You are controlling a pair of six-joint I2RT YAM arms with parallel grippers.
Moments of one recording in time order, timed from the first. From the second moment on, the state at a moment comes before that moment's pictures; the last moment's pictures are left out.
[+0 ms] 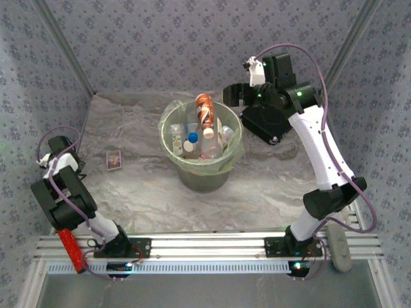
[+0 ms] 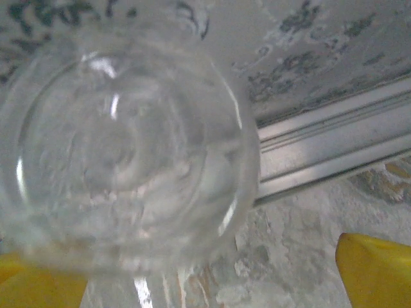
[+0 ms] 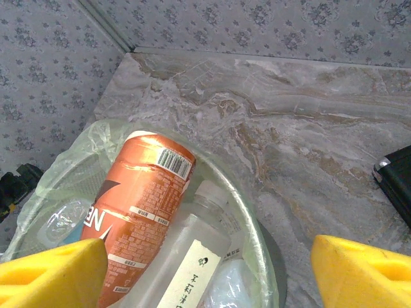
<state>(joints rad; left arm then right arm) 0.57 1.57 0.92 -0.45 -0.43 -0.56 0.39 1.64 2.03 -1.02 -0.31 0.24</state>
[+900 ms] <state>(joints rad) 0.46 1.47 0.99 -0.49 -0.51 -0.51 0.38 1.64 2.03 -1.04 -0.30 0.24</state>
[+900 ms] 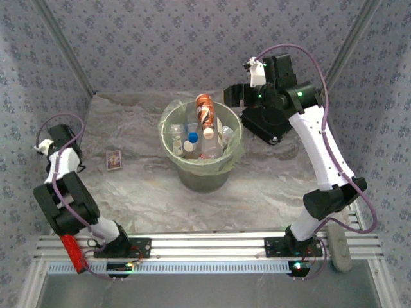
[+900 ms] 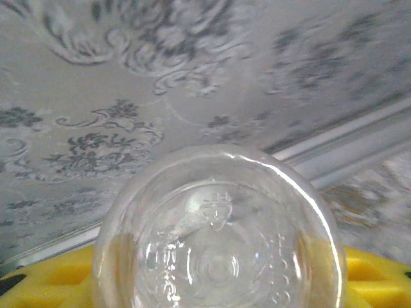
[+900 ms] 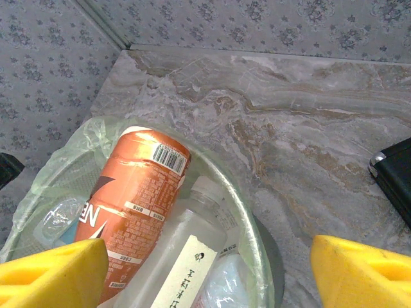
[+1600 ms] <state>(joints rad) -0.10 0.96 1.50 -0.90 -0.01 -0.49 0.38 1.57 1.94 -0.97 -0.28 0.27</state>
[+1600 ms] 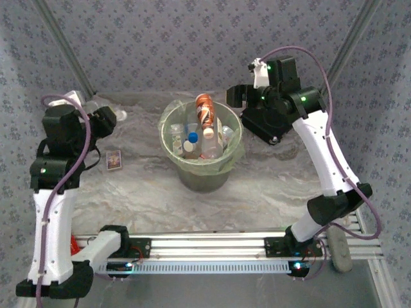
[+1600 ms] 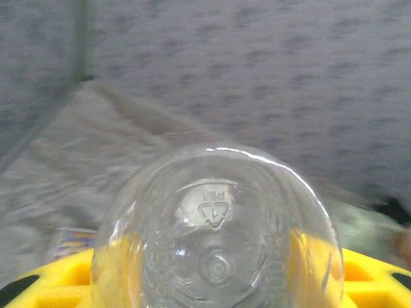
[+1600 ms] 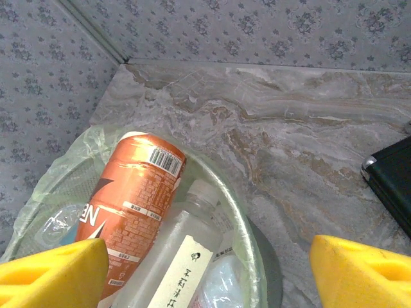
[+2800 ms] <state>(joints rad) -0.31 1.16 1.53 -1.08 0.63 -0.44 0.39 1.52 1.86 -0.94 -0.25 0.28</state>
